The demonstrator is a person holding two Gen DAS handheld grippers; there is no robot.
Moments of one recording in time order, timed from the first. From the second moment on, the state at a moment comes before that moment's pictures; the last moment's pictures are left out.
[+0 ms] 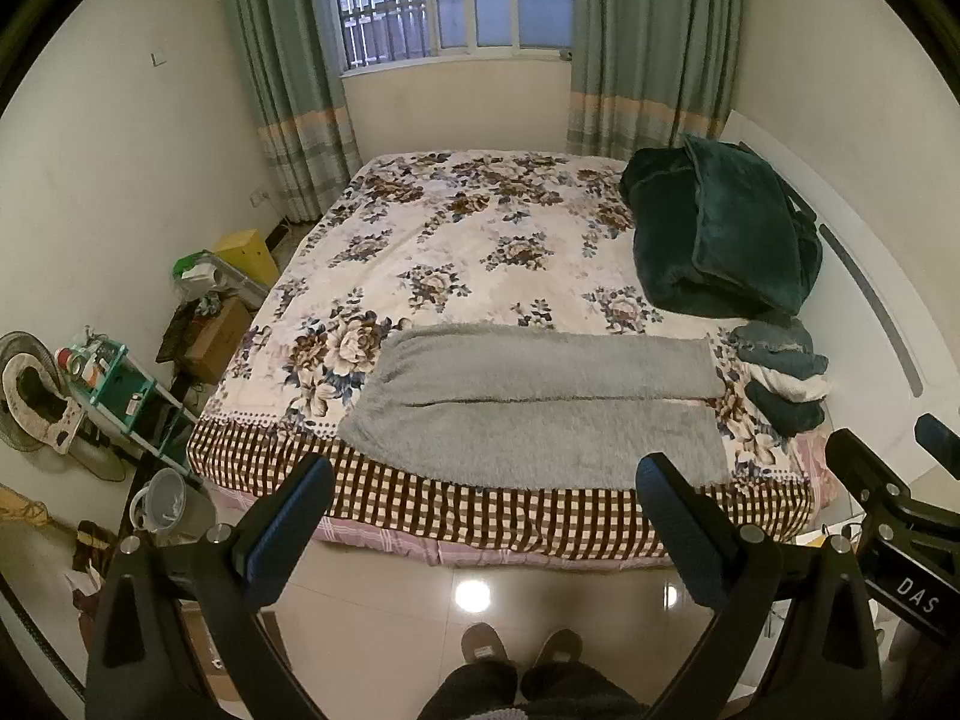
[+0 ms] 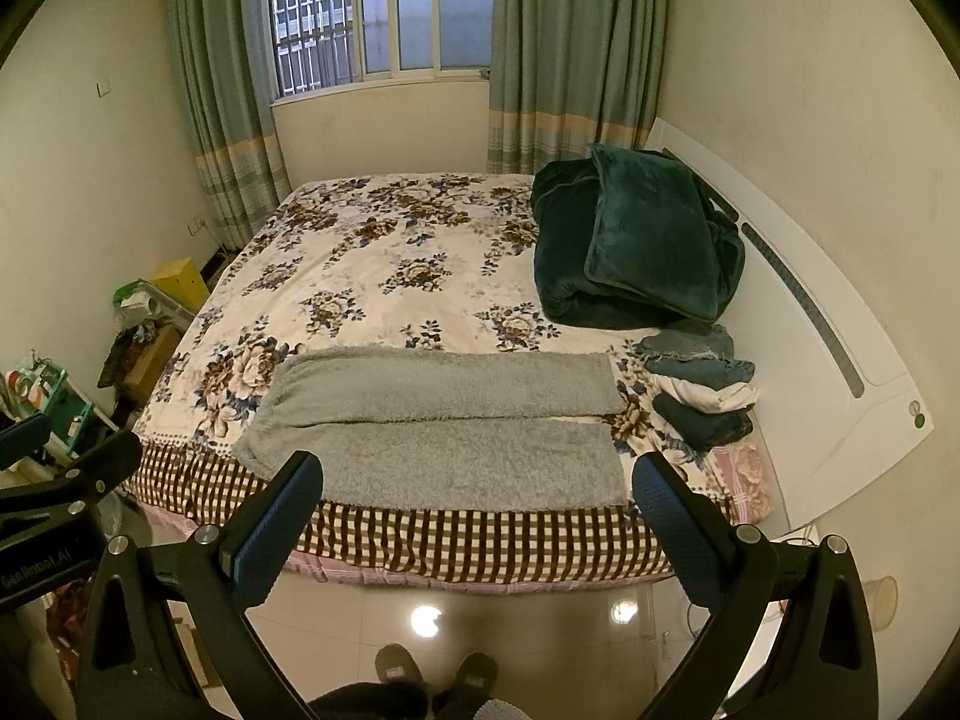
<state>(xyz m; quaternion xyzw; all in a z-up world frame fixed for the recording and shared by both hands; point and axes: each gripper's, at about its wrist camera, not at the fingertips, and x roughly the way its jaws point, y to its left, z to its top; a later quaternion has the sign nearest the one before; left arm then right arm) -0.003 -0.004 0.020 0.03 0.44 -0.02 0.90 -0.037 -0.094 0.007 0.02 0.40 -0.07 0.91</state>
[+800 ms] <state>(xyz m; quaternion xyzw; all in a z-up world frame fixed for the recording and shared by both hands) 0.000 0.006 0.027 0.03 0.44 -0.02 0.90 -0.037 -0.089 0.024 0.02 0.40 -0.07 0.91</state>
